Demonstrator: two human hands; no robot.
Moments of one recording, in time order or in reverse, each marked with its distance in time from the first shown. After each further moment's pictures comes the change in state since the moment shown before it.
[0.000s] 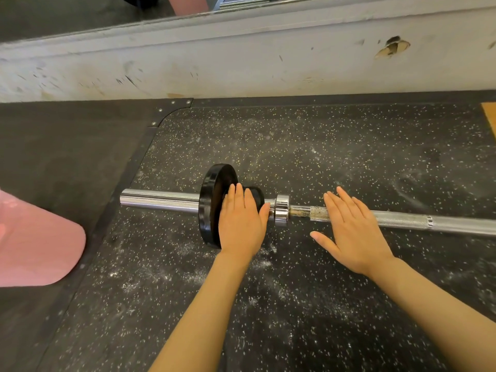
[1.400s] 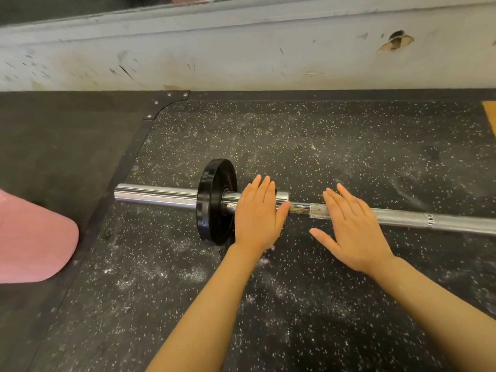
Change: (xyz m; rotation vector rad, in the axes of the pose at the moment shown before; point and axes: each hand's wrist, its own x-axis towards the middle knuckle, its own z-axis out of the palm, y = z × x) left_hand 0.009 0.024 0.006 -0.145 0.075 0.226; right_hand 0.002 0.001 0.001 0.060 0.046 -0.004
